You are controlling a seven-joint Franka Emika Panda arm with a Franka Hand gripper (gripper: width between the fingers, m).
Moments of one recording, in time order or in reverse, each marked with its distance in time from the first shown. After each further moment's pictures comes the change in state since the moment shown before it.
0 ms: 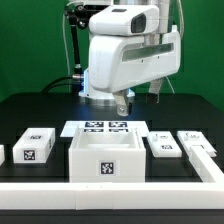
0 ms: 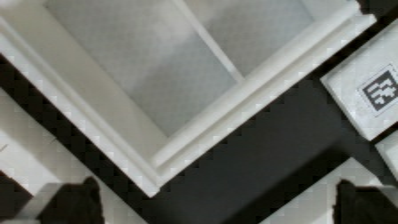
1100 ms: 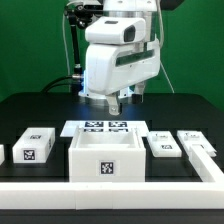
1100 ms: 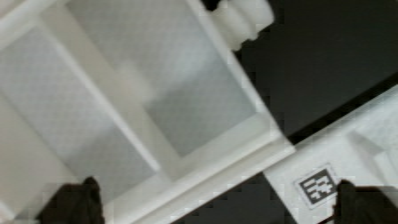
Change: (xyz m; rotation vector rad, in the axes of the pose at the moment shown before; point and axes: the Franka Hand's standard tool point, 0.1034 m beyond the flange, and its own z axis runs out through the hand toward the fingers) arm -0.049 -0.036 0.018 -0.012 0.001 -0.148
